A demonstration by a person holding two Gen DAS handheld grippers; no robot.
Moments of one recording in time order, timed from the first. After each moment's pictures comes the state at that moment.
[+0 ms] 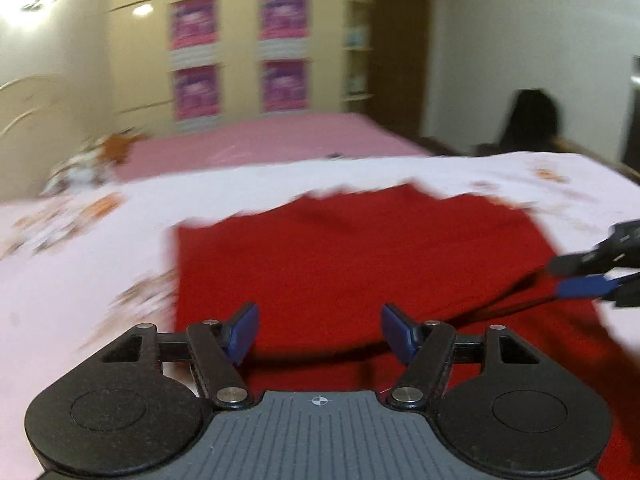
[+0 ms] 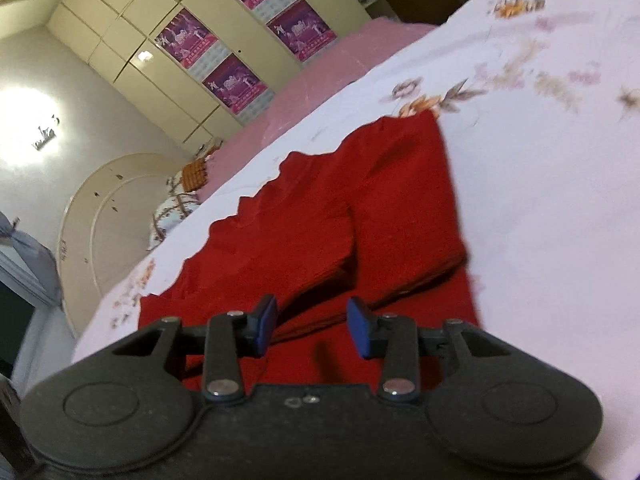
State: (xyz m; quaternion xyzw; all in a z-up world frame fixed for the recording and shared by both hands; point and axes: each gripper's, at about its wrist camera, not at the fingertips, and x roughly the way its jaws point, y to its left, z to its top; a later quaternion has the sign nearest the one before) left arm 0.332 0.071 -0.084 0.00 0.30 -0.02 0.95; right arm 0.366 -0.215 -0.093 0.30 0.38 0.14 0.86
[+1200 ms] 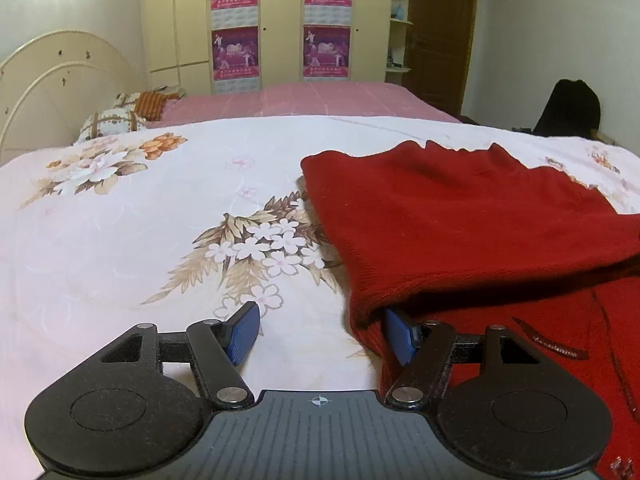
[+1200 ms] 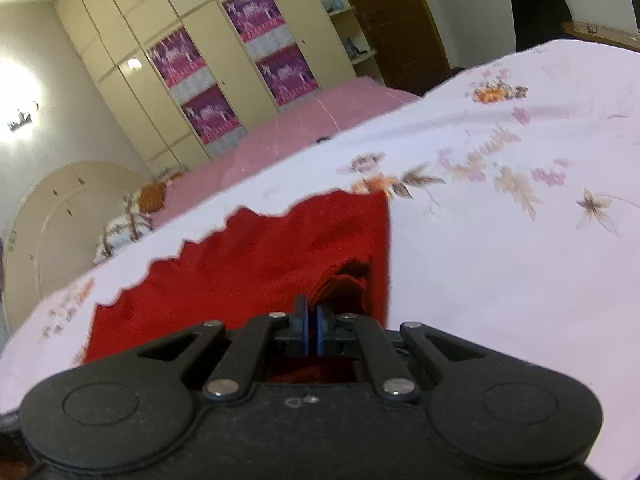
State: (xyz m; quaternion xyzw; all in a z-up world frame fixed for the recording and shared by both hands) left arm 0.380 0.127 -0.128 0.00 0.34 0.00 0.94; right arm 0.367 -0.232 -0.088 0.19 0.33 0.06 0.92
